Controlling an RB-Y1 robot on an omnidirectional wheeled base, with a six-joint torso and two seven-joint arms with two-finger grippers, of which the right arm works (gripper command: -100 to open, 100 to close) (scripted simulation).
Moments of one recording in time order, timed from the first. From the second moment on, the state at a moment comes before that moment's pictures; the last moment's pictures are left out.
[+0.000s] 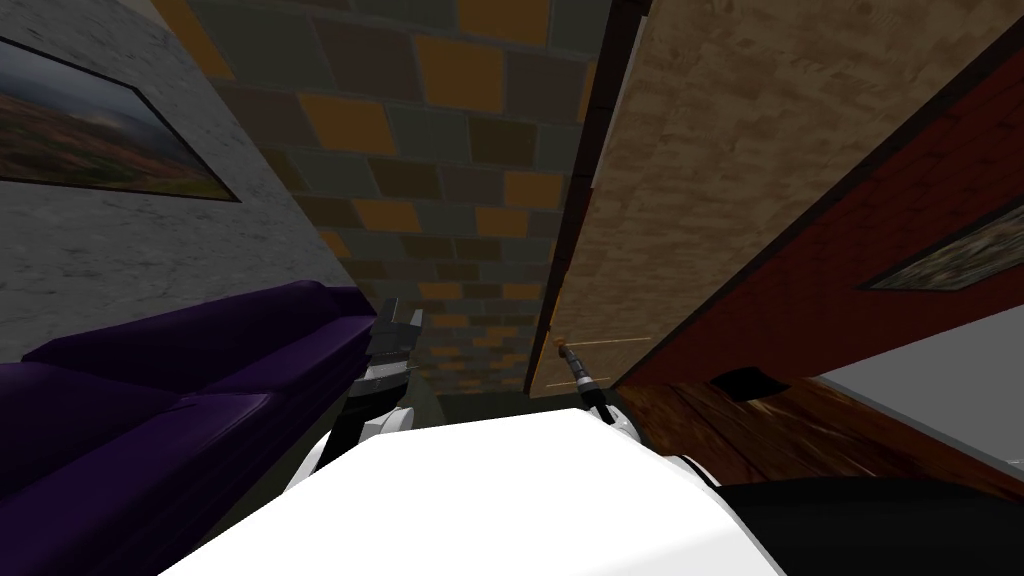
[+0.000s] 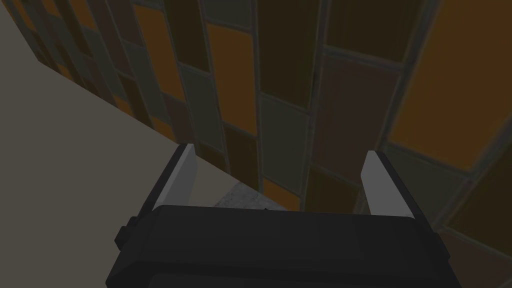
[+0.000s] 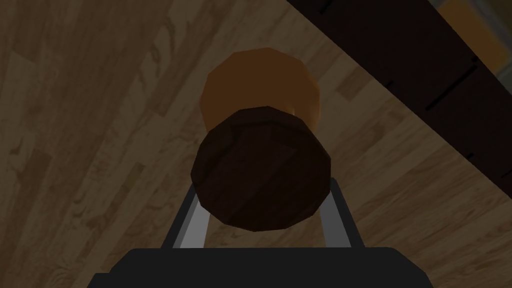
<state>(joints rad) -0.03 -0.34 -0.08 -0.56 0.08 -1.02 0.31</state>
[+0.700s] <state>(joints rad) -0.05 -0.35 -0.06 -0.54 0.04 -1.02 0.17</state>
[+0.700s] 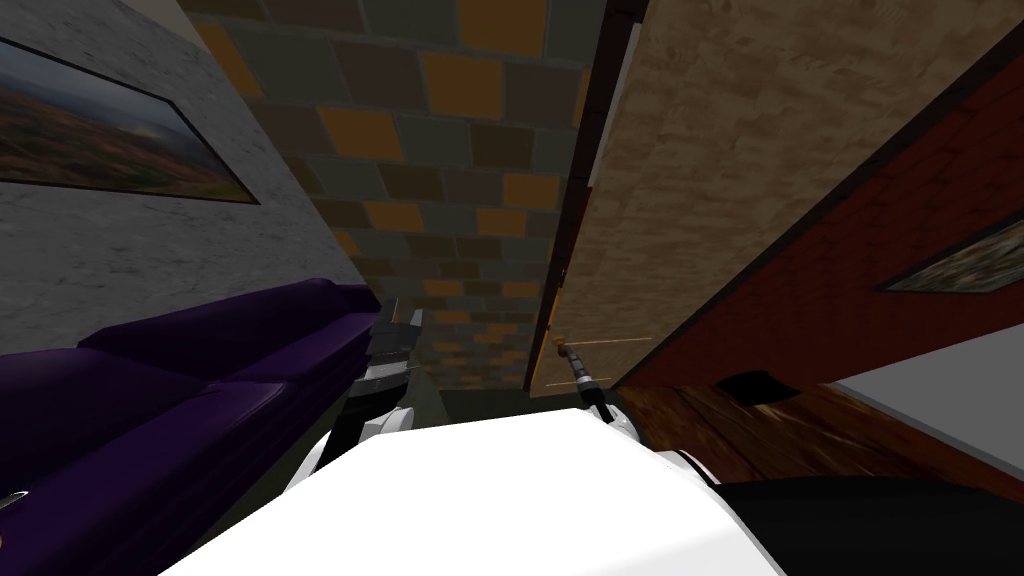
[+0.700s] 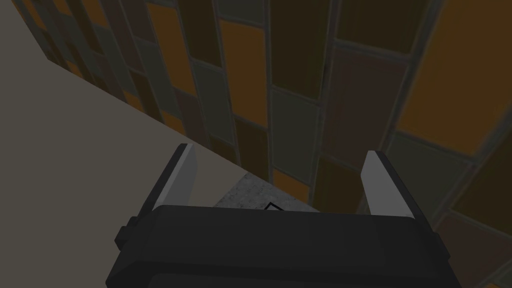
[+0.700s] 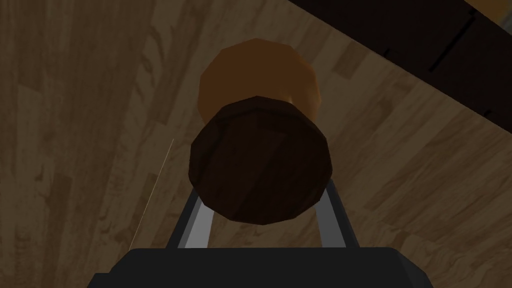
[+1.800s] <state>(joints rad) -0.08 -0.35 -0.03 -0.50 -0.04 -1.01 -0.09</state>
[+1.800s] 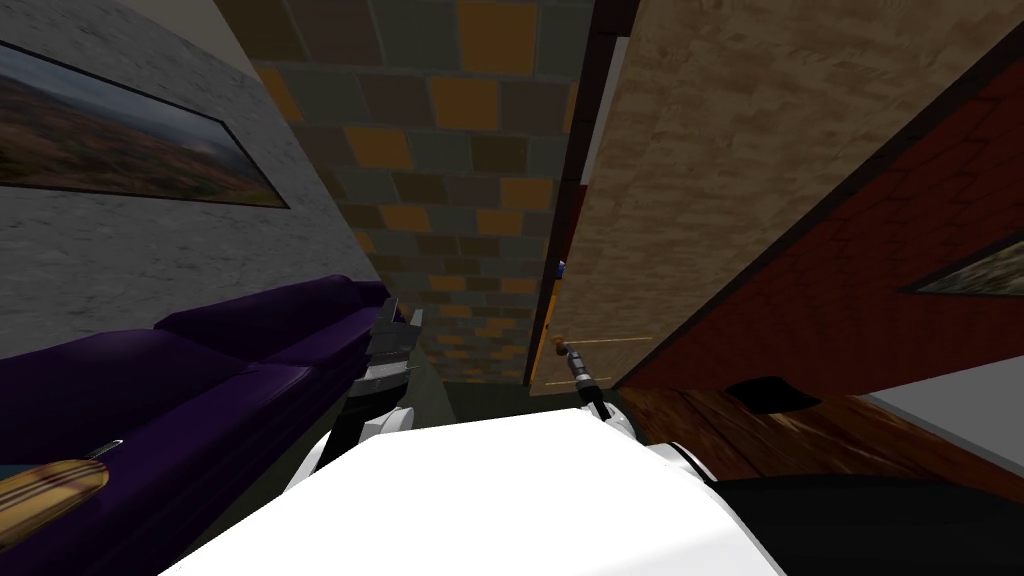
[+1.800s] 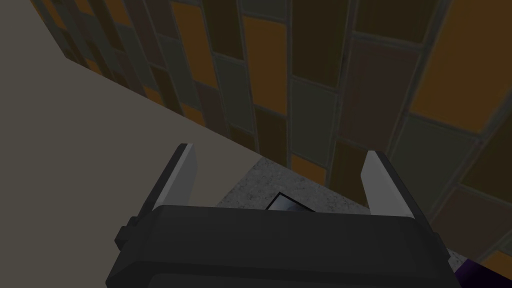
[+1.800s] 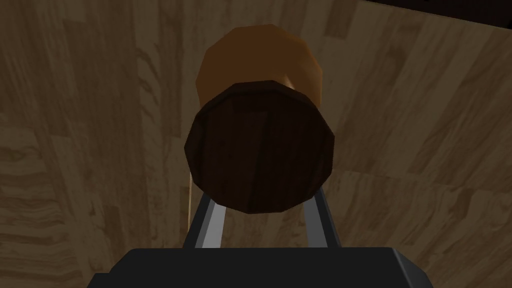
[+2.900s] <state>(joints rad) -0.09 -0.34 0.01 -0.48 -0.11 -0.99 -0.32</state>
